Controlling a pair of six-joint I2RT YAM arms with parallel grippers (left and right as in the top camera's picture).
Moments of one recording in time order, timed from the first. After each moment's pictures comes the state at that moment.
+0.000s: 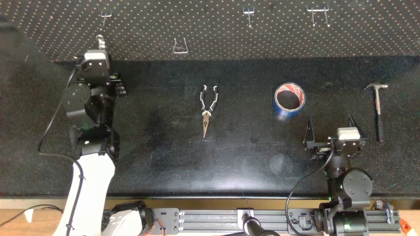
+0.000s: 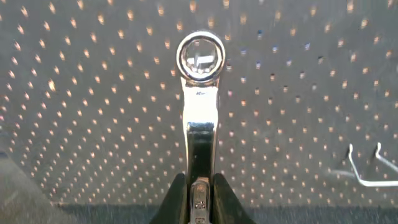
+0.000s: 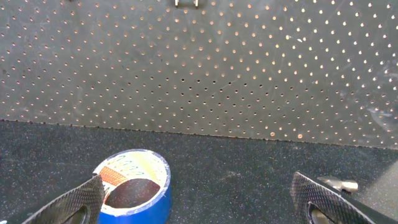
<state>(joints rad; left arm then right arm) 0.19 1.17 0.61 0.36 0.09 0.12 0.03 0.01 0.01 -0.07 0.00 -0.07</state>
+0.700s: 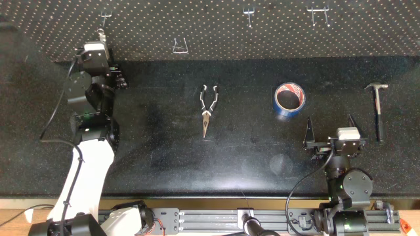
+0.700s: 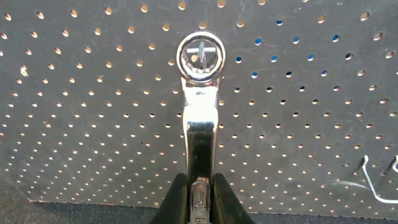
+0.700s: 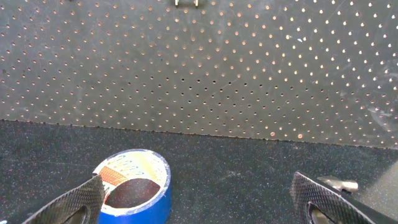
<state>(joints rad) 0.19 1.29 0.68 0.37 0.09 0.07 0.03 0.01 0.01 -0.07 0.00 -0.07</state>
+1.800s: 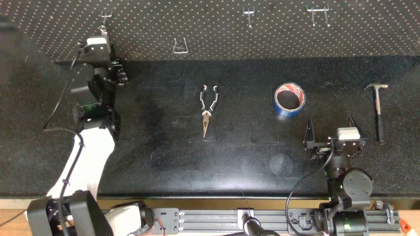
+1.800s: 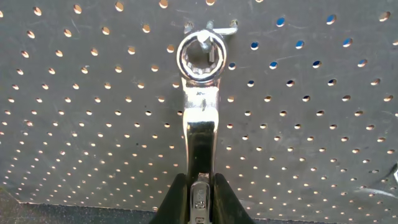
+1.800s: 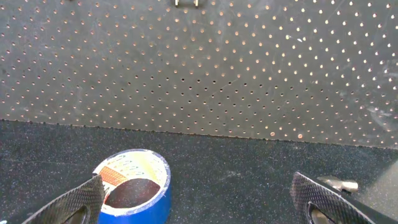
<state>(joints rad) 0.19 1.41 0.72 0.41 0.08 0.07 0.03 0.01 0.01 -0.07 0.00 -0.07</state>
